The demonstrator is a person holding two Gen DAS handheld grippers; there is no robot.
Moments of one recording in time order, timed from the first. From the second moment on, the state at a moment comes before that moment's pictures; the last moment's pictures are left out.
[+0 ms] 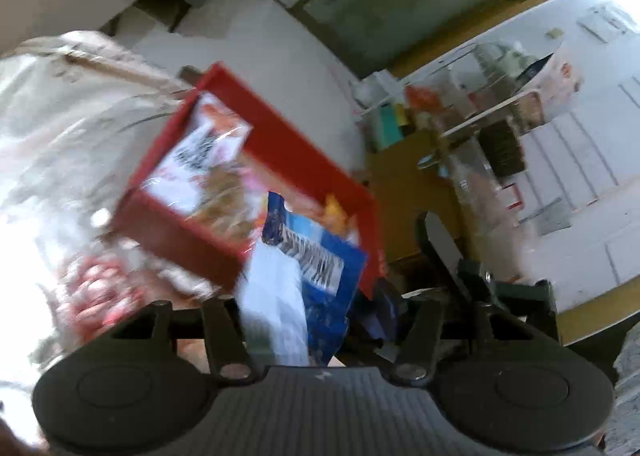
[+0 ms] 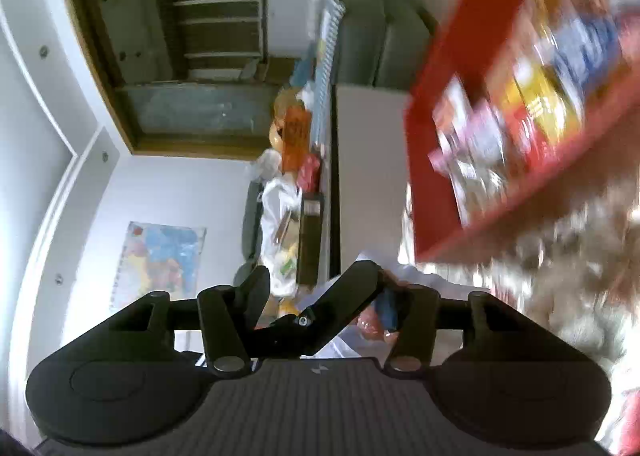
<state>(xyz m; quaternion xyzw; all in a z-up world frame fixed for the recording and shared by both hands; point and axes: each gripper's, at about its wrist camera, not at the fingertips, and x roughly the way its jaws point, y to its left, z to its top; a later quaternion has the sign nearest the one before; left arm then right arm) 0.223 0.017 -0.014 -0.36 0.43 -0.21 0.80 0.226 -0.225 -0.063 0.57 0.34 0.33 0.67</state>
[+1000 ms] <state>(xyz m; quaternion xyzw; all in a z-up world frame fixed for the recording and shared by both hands) 0.261 -0.043 -0.012 -0.10 0.43 -0.03 0.90 0.264 -0.291 -0.028 0.38 0.36 0.16 0.84</state>
